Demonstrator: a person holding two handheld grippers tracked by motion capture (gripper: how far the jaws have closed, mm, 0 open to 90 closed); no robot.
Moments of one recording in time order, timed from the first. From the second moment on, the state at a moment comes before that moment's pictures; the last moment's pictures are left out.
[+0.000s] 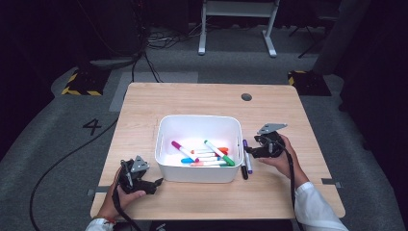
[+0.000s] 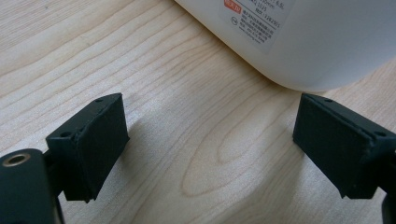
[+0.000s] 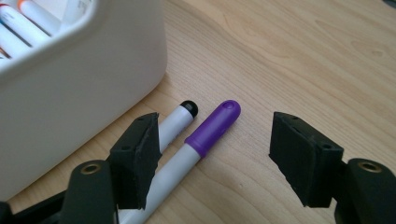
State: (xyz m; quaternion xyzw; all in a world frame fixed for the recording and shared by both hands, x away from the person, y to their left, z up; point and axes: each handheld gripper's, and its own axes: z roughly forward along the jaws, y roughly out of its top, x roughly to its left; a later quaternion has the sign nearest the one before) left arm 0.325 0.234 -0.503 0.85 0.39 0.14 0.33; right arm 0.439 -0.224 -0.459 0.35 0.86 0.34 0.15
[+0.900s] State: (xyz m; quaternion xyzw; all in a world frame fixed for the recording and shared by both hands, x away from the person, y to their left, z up) left arm 0.325 0.234 -0.503 0.85 0.39 0.14 0.33; right arm 0.459 -0.234 -0.486 0.39 0.85 0.32 0.15
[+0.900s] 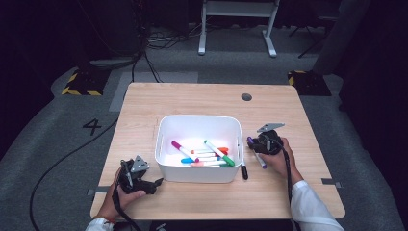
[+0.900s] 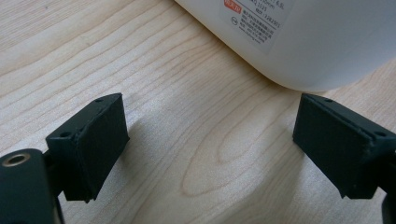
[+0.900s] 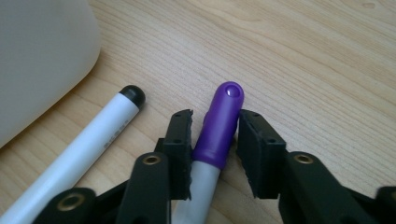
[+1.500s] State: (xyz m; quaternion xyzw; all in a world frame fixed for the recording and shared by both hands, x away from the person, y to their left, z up) left arm 0.325 0.234 -0.503 0.85 0.39 0.14 0.33; right arm 0.443 -0.261 -0.474 0.37 0.85 0.35 0.14
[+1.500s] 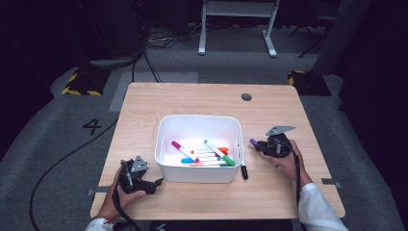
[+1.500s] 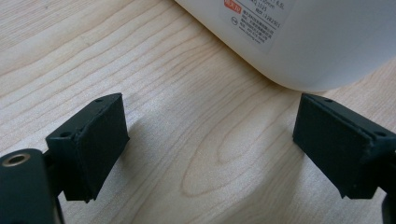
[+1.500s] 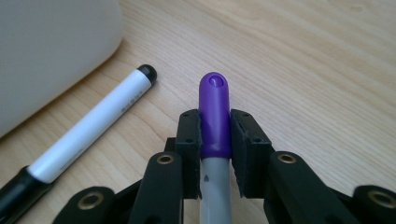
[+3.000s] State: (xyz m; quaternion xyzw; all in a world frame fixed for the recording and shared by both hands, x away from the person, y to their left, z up) left arm 0.325 0.234 -0.503 0.85 0.39 0.14 0.33; right arm 0.415 -0.243 -0.343 0.26 0.83 0.46 0.20
